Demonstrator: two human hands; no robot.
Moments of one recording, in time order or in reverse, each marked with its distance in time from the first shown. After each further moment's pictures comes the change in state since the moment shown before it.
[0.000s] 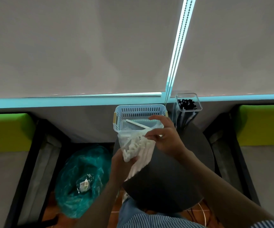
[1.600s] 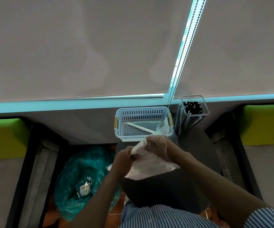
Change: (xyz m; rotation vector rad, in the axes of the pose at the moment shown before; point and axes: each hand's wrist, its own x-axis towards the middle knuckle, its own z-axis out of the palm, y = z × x) left_hand 0.067 -0.009 -0.009 0.109 -0.319 0.017; right_hand 0.032 0.017 0.041 -0.154 -0.663 0.513
